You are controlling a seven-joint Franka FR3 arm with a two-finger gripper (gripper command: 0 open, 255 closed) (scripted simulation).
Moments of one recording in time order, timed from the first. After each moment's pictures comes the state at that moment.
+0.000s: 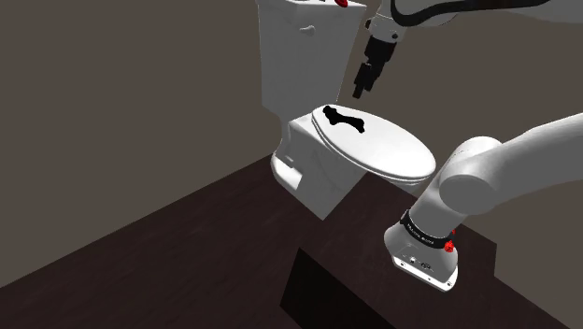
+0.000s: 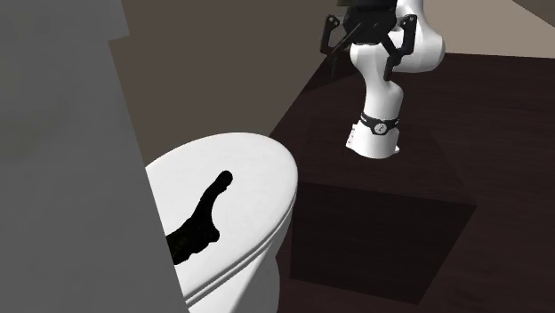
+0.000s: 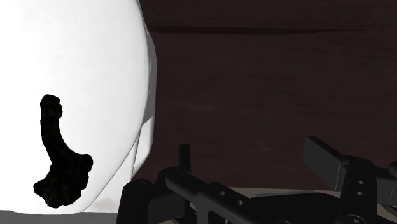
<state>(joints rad) -0.04 -0.61 -0.25 -2.46 -0.13 1.88 -0.26</state>
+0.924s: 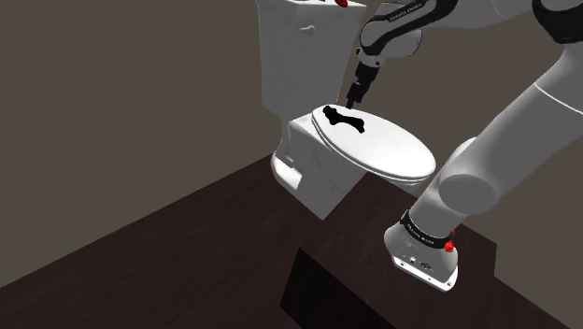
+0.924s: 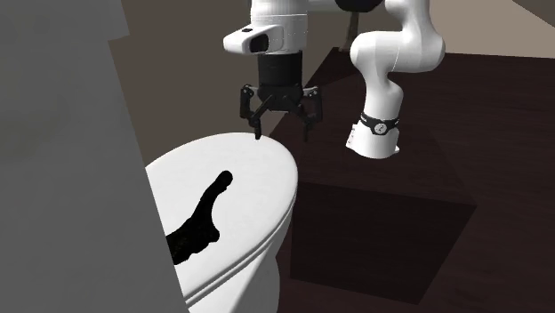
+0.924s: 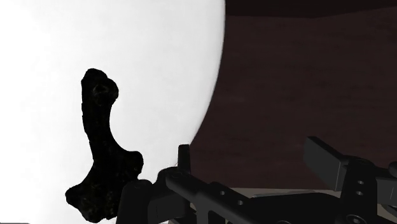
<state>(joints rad) -0.05 -0.15 -0.51 -2.32 -0.03 2.20 -0.59</state>
